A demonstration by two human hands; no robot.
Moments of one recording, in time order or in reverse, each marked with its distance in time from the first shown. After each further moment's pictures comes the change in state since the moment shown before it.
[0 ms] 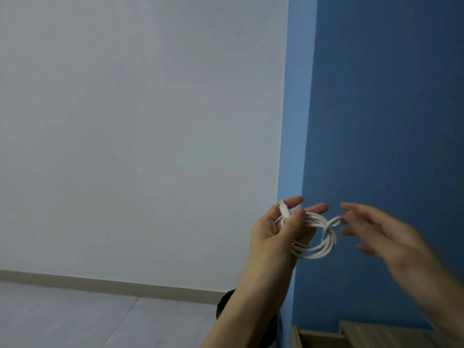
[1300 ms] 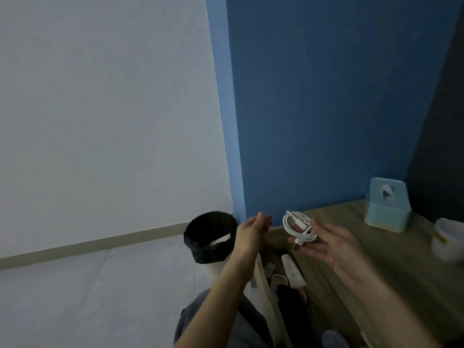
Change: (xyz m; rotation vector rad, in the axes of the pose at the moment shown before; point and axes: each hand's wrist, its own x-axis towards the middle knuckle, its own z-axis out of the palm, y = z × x) left_hand -0.017 -0.194 -0.038 0.423 0.112 -0.638; right_hand -0.075 0.201 -0.016 0.619 0.262 0.587
